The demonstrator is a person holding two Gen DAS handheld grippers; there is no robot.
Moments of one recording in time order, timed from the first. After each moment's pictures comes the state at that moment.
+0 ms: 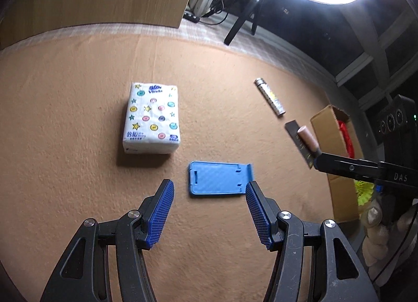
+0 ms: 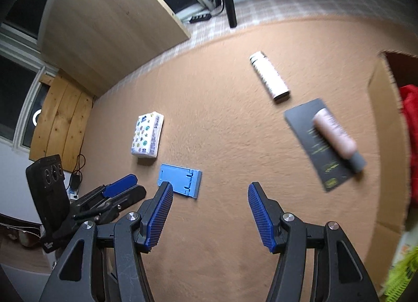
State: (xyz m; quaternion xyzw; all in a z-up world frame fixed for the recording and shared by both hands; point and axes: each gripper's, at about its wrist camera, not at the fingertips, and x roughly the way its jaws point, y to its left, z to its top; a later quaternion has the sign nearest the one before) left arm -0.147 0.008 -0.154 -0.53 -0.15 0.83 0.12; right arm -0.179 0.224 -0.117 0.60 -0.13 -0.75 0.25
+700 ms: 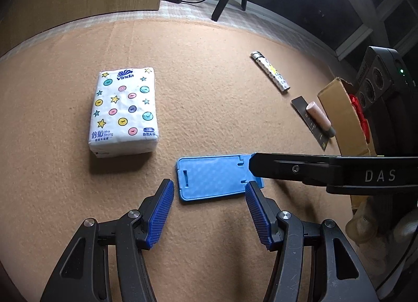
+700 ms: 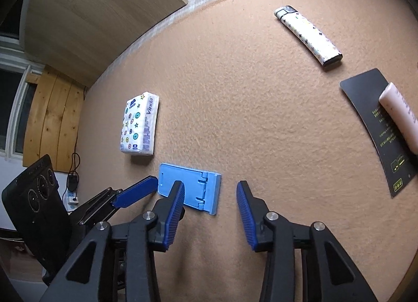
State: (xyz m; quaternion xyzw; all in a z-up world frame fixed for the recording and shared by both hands) left arm -0.164 0.030 -0.186 -0.56 -0.10 0.81 0.14; right arm -0.189 0.178 -0.162 0.65 -0.15 -0.71 0.25
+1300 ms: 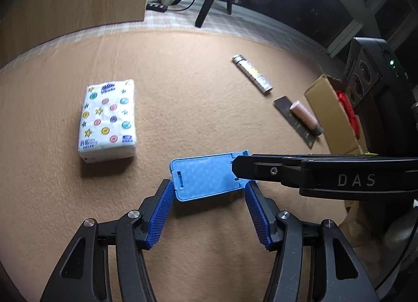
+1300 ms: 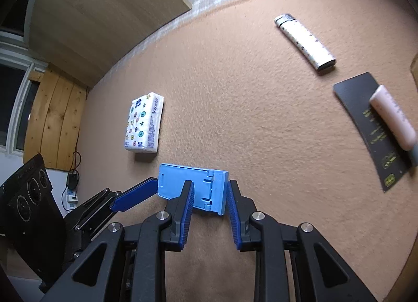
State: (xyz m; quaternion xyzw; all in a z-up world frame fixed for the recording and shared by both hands) left arm -0.155 0.046 -0.167 -0.54 -0.09 0.82 0.16; right arm -0.179 0.182 -0.148 0.63 -0.14 -0.72 0.25
